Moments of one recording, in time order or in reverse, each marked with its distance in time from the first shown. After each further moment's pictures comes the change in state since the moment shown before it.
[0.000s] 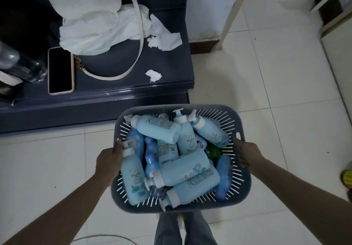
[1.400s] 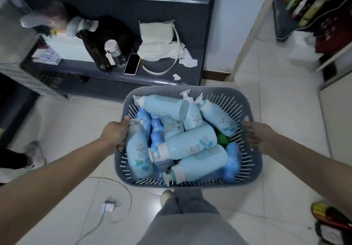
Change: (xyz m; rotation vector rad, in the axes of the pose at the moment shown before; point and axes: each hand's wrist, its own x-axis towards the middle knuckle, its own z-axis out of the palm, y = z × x) left_hand -0.381 0.012 -0.095 -0.455 0.108 -0.085; right_hand -0.247 -0.029 -0.209 -0.164 -0.426 -0.171
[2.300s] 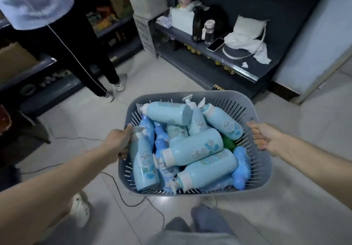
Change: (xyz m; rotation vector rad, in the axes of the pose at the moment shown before) left_hand -0.382 -0.266 0.029 -0.324 0.420 -0.301; right_hand -0.162 0.154 -0.056 -0.641 -0.374 -0.079
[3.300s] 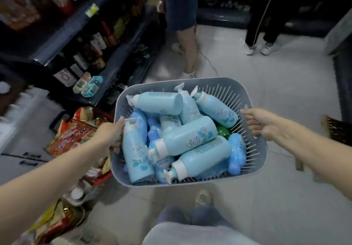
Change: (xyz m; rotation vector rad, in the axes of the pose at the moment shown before) left_hand -0.377 -0.432 -0.050 -0.671 0.685 -0.557; right_hand -0.206 0.198 0.222 -0.928 -0.737 -0.073
